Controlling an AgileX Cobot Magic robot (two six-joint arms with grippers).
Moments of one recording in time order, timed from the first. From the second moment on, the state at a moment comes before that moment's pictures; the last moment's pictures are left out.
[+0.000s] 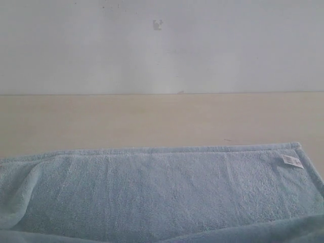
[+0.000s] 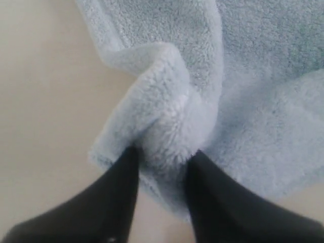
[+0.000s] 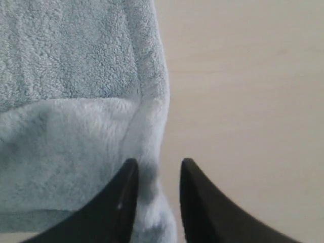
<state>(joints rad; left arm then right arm) -0.08 1.37 -0.81 0.12 1.07 0.04 -0.19 1.34 -0.71 0.00 0.85 -0.04</state>
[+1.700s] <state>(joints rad) 0.06 2.01 -1.07 0.19 0.36 -0.05 -0.19 2.04 -1.18 0.57 0.53 -0.54</state>
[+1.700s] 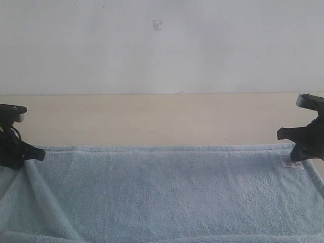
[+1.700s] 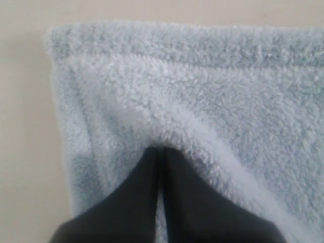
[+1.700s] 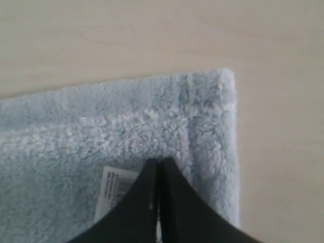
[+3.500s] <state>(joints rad) 0.09 2.03 -1.36 -0.71 0.43 0.81 -0.18 2.25 -1.68 0.19 0.61 -0.28</state>
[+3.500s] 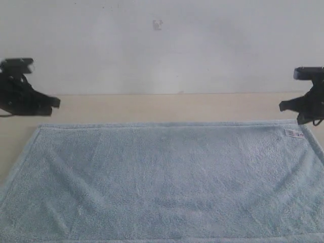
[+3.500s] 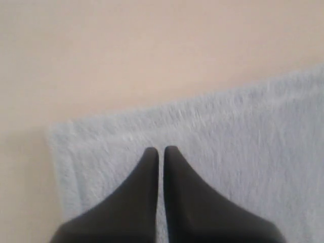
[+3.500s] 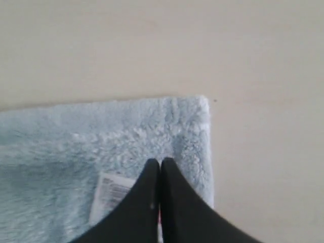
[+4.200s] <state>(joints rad) 0.05 0.39 -0.33 -0.50 -0.27 0.43 -0.05 0.66 -0.24 0.24 -0.39 0.01</state>
